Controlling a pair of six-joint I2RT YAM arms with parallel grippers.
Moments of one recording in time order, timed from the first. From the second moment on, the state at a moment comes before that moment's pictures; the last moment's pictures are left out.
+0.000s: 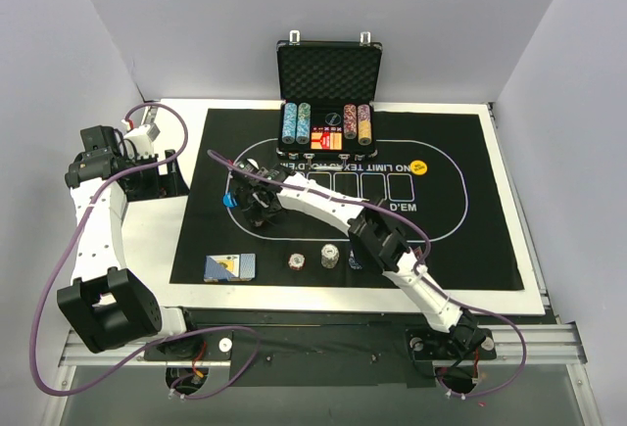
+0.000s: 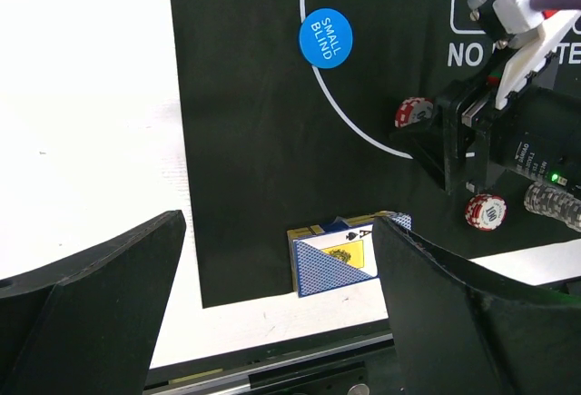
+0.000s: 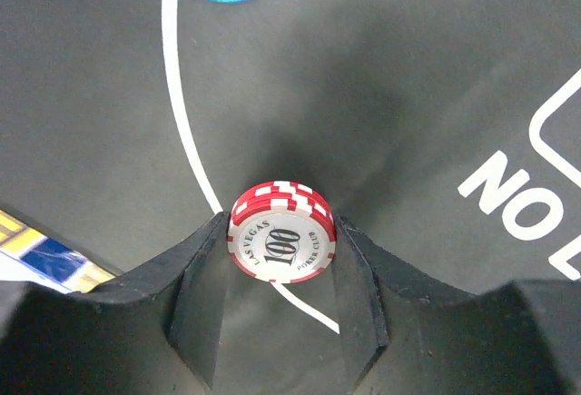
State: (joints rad) left arm 0.33 1.36 1.30 -0.97 0.43 0.16; right arm 0.97 2.47 2.19 -0.81 0.07 0.37
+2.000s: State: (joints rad) left arm 0.34 1.37 1.30 -0.97 0.45 0.16; right arm 1.02 1.99 1.45 -0.67 0.05 0.29
